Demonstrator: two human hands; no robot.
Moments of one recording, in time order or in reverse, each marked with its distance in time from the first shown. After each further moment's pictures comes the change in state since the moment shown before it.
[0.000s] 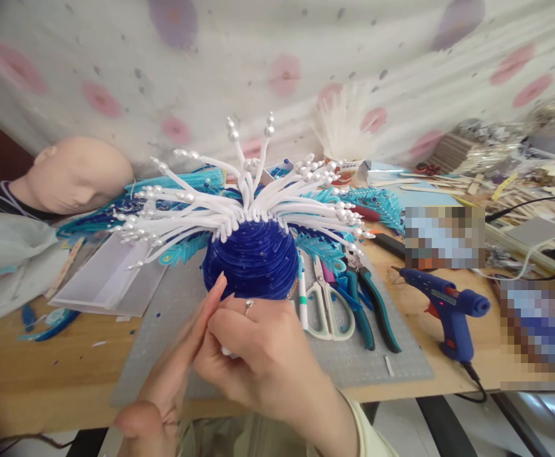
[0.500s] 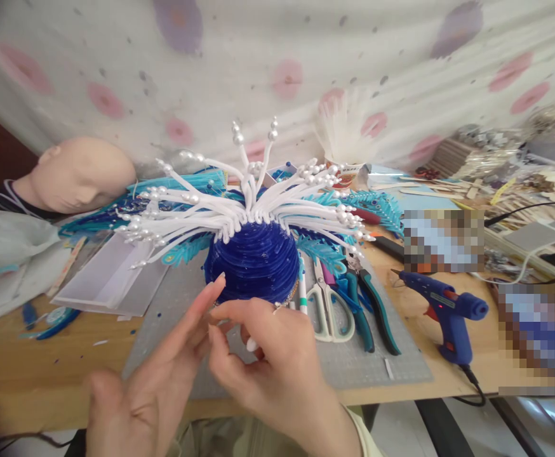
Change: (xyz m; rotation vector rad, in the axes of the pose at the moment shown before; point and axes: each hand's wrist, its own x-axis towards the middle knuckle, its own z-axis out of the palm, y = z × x) left_hand -0.005 0.012 0.007 -0.360 0.119 -0.174; right_hand -0.007 -0.008 -0.005 -0.050 0.134 0.118
